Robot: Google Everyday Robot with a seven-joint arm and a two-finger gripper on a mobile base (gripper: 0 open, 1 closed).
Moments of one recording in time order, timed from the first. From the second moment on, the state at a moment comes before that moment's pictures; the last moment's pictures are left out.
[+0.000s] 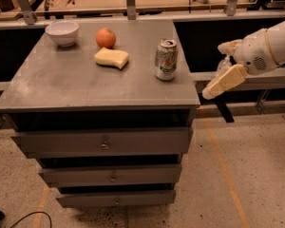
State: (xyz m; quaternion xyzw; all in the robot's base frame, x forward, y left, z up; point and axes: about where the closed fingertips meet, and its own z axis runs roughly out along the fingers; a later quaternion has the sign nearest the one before) arm 0.585 -0.186 0.916 -0.51 0.75 0.16 0.37
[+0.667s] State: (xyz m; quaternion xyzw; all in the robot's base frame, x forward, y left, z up) arm 0.636 -0.159 0.900 -0.49 0.72 0.22 0.44
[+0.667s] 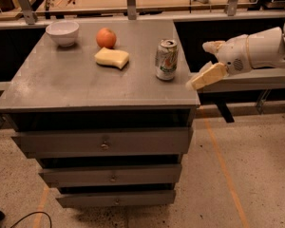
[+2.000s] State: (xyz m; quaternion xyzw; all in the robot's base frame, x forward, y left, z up) arm 0.709 -0.068 0.884 -0.50 0.68 0.29 0.45
